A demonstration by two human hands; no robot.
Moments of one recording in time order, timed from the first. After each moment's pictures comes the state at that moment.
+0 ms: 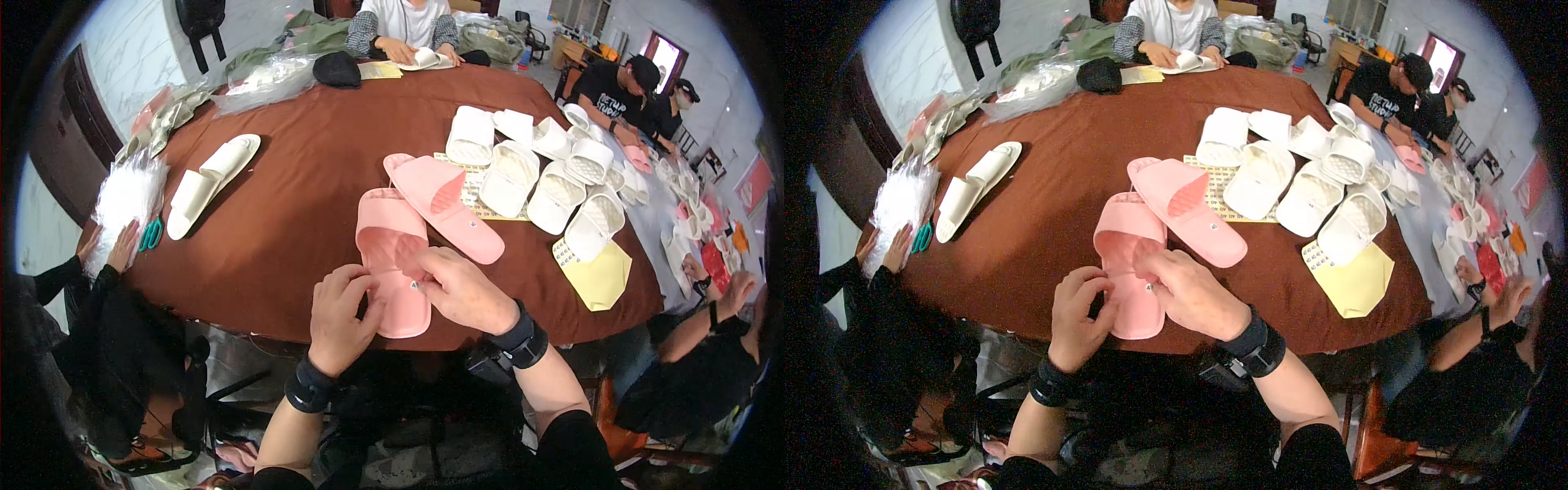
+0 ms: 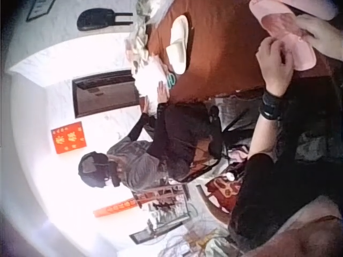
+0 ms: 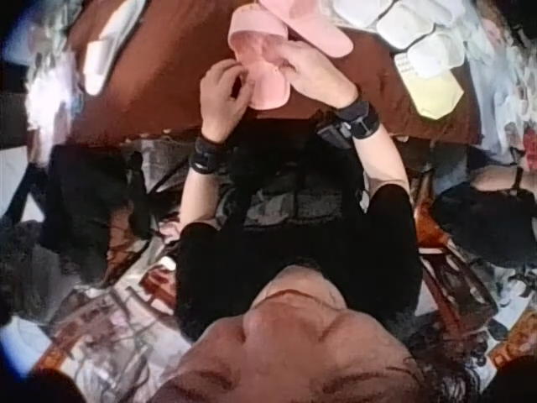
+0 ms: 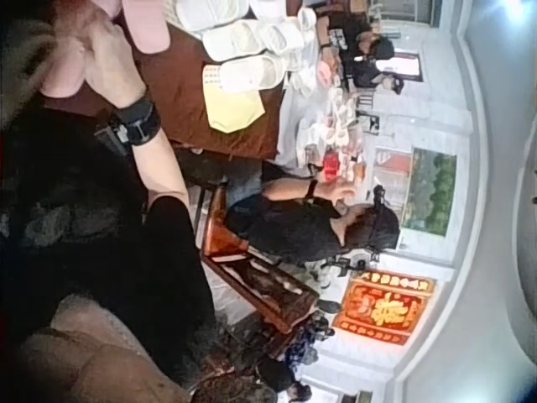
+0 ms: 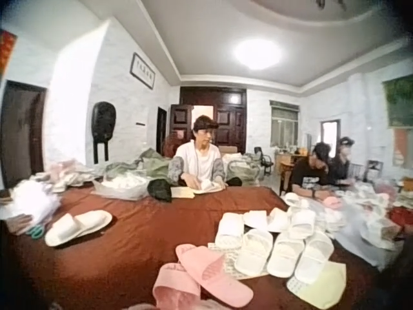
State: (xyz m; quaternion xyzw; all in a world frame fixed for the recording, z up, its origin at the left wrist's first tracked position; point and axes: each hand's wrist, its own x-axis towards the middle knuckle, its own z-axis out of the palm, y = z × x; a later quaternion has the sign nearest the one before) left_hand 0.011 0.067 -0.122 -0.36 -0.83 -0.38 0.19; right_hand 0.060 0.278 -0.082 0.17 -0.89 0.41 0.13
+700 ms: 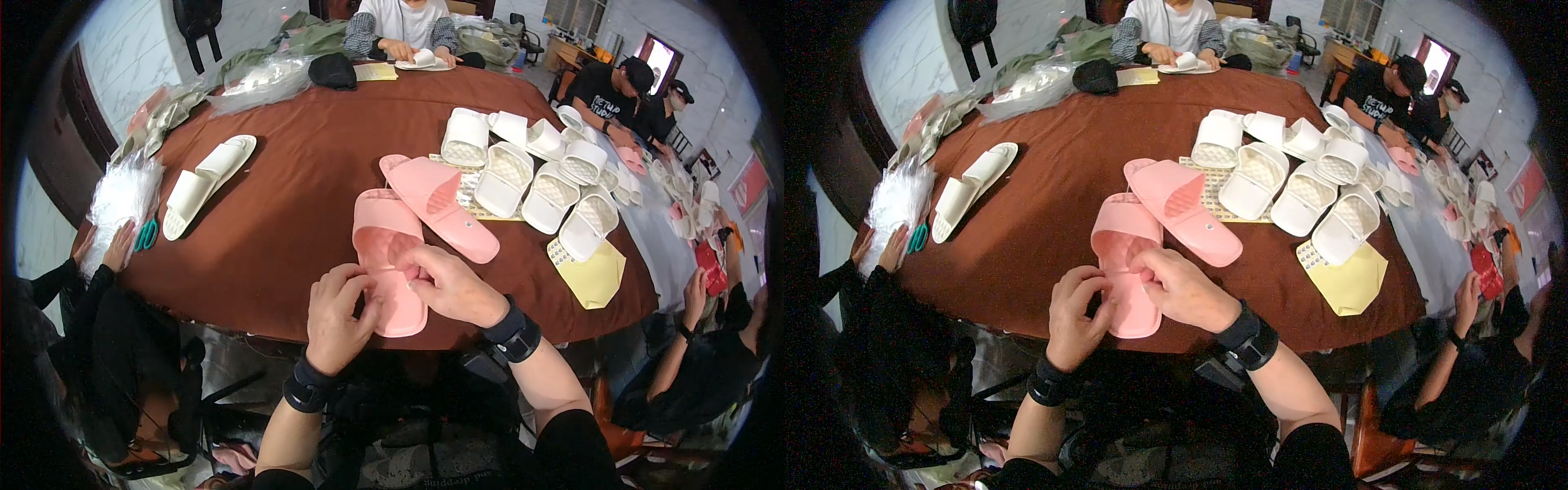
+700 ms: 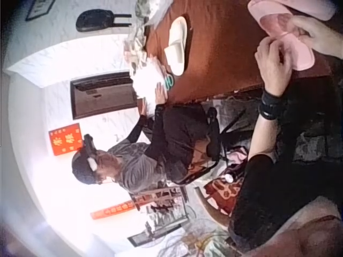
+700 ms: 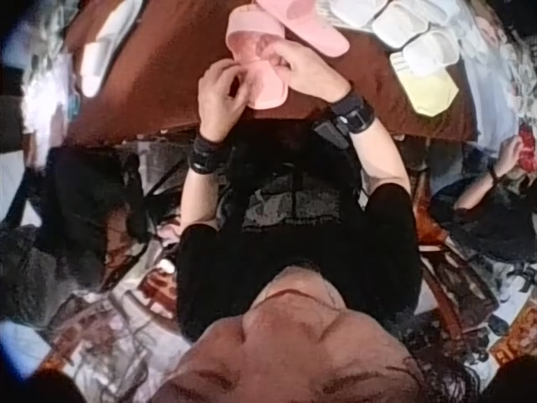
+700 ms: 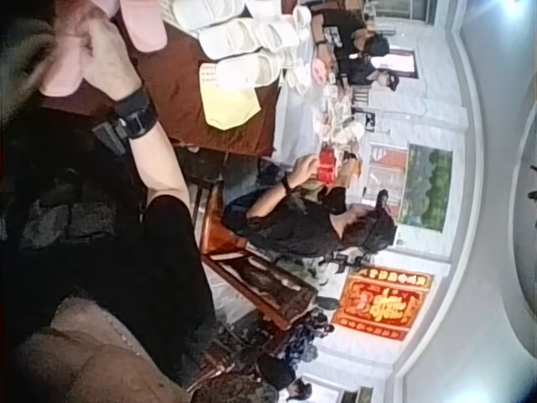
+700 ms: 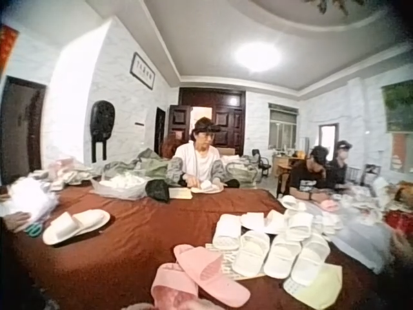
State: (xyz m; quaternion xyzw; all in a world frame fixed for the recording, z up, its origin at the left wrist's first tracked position) left_hand 0.012 0.069 -0.118 -0.36 -0.82 -0.40 0.19; right_hand 0.048 0.280 -0.099 0.17 -0.86 0.46 0.11
